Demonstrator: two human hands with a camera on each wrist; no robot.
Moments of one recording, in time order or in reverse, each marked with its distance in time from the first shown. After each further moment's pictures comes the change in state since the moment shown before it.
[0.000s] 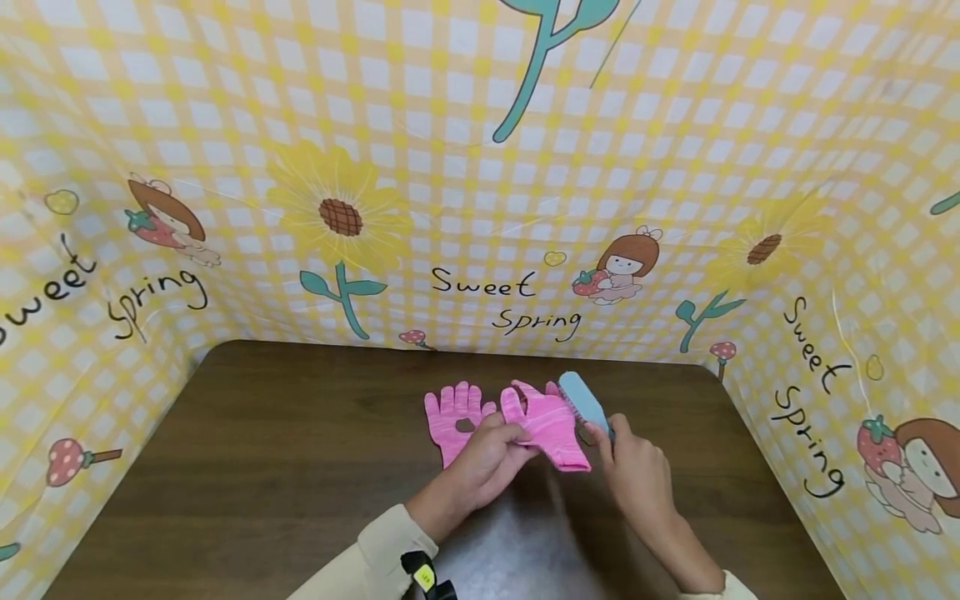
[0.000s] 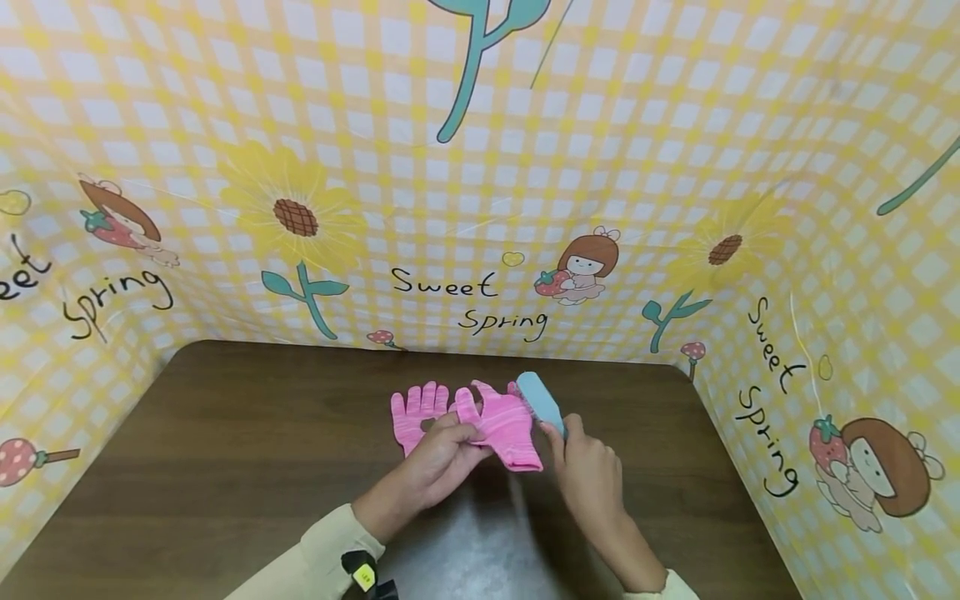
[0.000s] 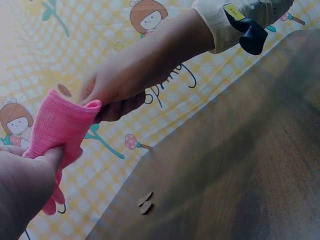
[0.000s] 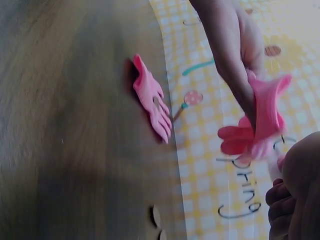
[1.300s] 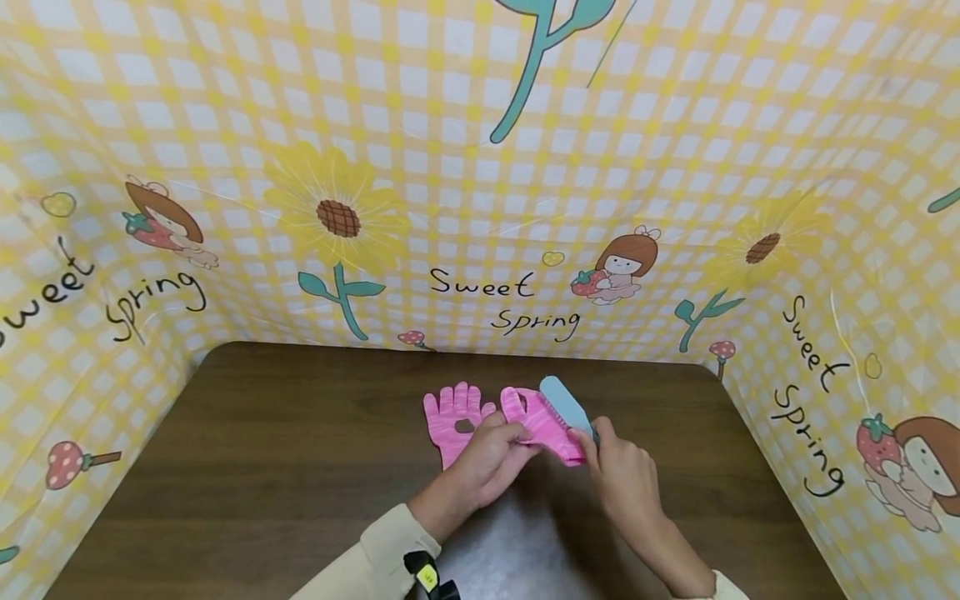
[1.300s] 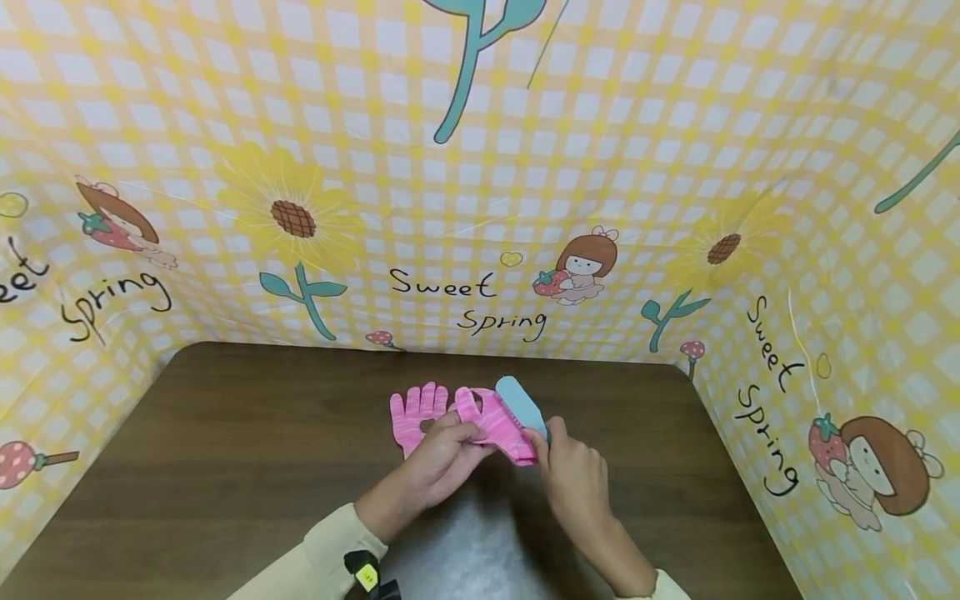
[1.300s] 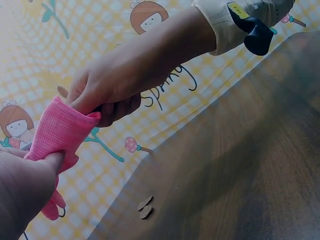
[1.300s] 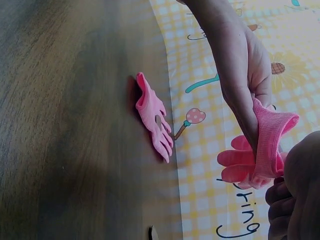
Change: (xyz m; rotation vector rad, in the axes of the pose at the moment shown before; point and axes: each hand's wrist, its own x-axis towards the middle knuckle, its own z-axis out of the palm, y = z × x) left_hand 0.001 -0.002 0.002 -0.025 -0.022 0.002; right_hand -0.004 -0.021 0.001 -0.013 -0.018 -0.047
